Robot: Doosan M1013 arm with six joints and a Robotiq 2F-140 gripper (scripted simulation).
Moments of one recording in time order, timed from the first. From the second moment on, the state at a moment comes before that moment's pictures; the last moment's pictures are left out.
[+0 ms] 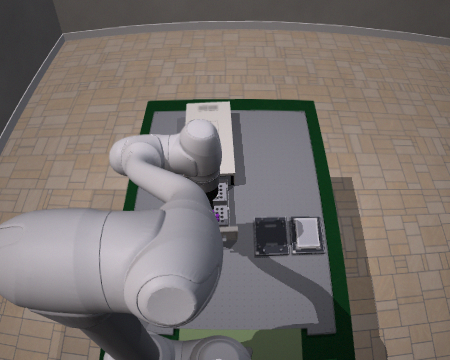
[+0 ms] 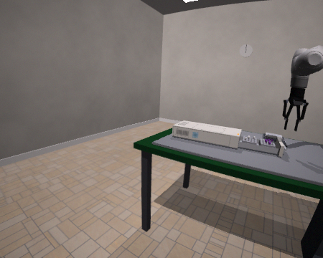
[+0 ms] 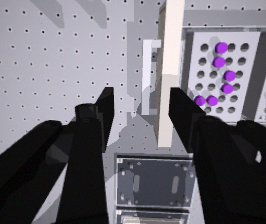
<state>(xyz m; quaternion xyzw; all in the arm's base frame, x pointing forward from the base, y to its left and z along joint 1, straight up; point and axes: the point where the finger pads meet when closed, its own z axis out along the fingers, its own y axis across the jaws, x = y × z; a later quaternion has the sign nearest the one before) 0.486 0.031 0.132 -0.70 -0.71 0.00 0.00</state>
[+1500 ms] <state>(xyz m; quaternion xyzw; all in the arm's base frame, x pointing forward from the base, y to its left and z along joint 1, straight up) 0.608 0.033 0.125 -0.70 -0.71 0.00 0.00</state>
